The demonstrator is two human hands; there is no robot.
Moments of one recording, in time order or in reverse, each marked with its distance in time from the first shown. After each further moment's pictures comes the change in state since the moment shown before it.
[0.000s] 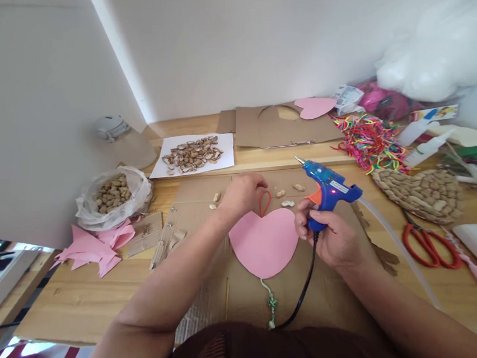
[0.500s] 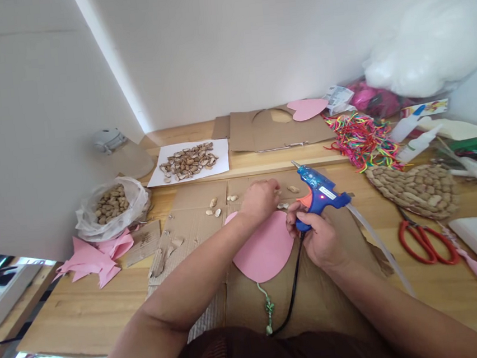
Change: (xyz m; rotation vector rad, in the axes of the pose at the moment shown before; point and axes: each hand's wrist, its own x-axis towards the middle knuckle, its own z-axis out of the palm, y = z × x) left_hand 0.017 0.029 0.039 0.122 -0.003 0.027; right_hand 0.009 0.025 -0.004 -0.002 0.082 -0.125
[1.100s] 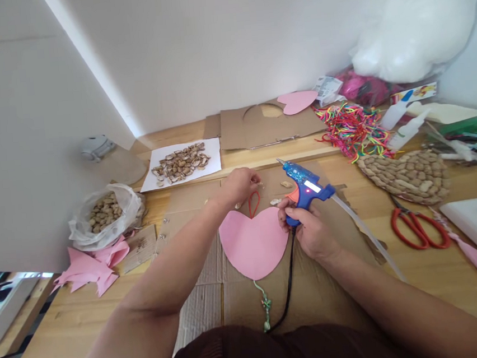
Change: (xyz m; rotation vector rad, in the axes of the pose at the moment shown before) left_hand 0.033 -0.045 -0.013 -0.013 -0.126 0.064; right_hand 0.005 0.005 -0.003 -0.019 -0.027 0.009
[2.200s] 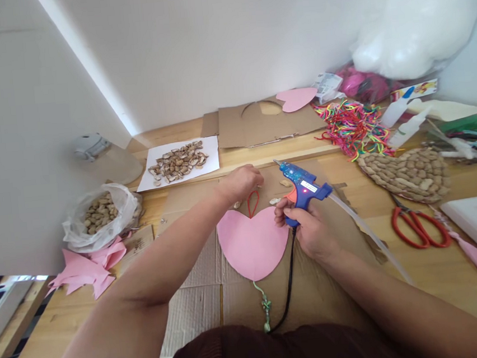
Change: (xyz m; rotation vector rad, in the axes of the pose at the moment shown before) left_hand 0.008 -0.003 -0.012 0.299 -0.146 0.507; right_hand 0.001 0.005 0.000 -0.010 0.047 -0.015
